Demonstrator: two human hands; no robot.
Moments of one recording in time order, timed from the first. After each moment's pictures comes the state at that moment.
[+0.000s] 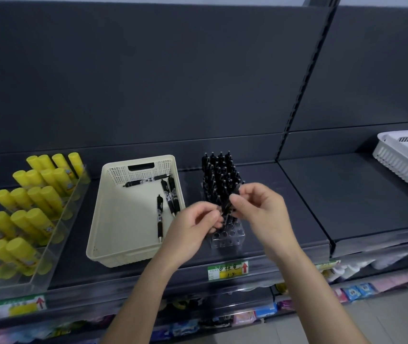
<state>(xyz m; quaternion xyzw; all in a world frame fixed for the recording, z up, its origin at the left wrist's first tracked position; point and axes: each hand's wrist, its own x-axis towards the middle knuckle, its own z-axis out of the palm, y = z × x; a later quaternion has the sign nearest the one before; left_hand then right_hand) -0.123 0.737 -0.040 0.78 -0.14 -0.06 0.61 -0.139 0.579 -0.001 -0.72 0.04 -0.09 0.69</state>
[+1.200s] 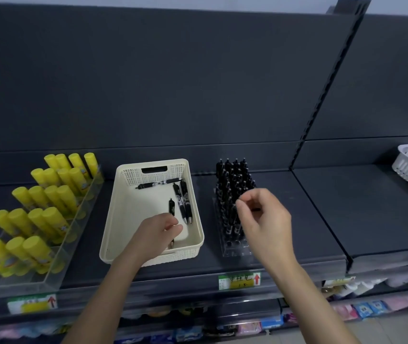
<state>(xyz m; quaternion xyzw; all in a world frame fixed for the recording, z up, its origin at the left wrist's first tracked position) -0.081 0.827 -0.082 0.92 -0.03 -0.08 0.38 -0.131 0.602 -0.010 -0.85 -0.01 -0.23 0.46</state>
